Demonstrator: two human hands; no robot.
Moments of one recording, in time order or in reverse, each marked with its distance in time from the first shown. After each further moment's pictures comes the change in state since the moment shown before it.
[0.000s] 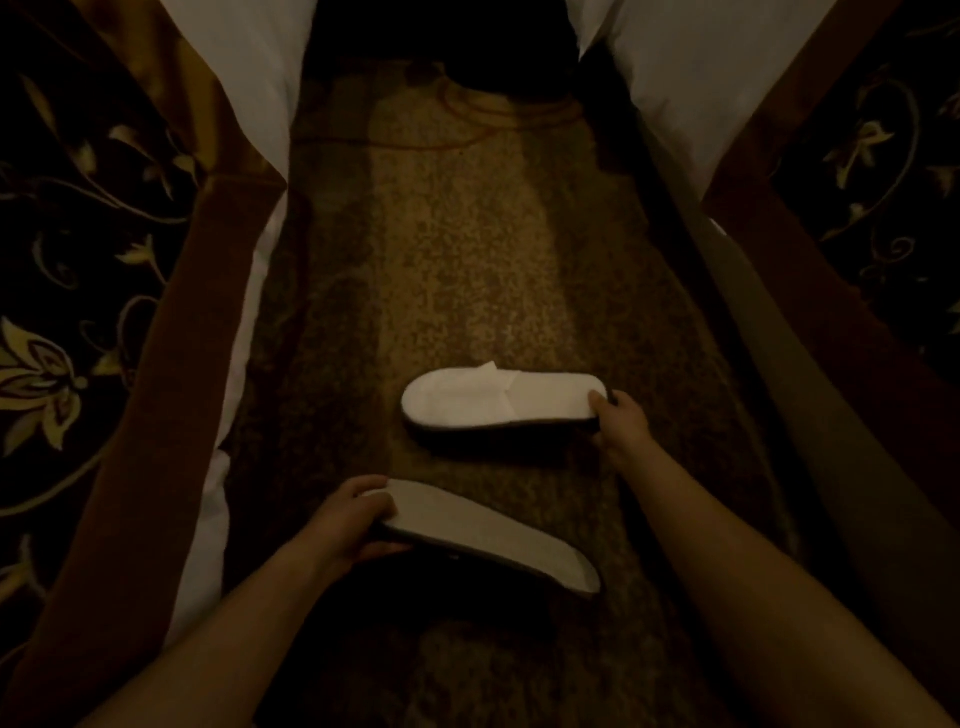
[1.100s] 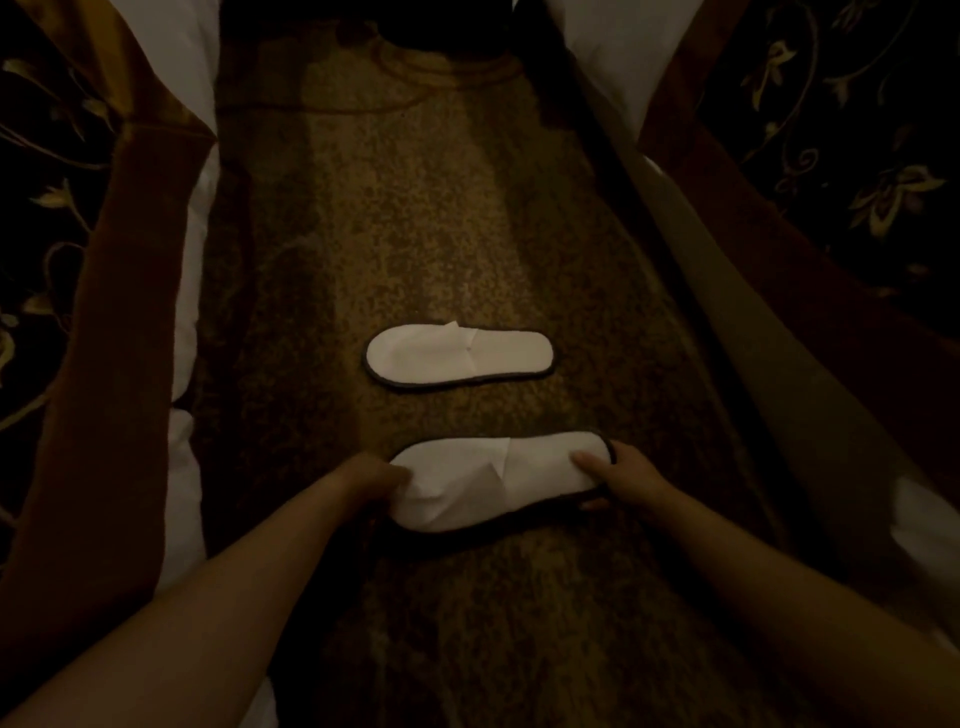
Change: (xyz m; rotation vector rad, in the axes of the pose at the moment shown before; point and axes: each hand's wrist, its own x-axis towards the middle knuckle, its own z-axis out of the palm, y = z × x) left_hand 0.012 -0.012 0.026 0.897 -0.075 -0.016; right_hand -0.067 0.092 -0.083 -0.197 -0.262 0.151
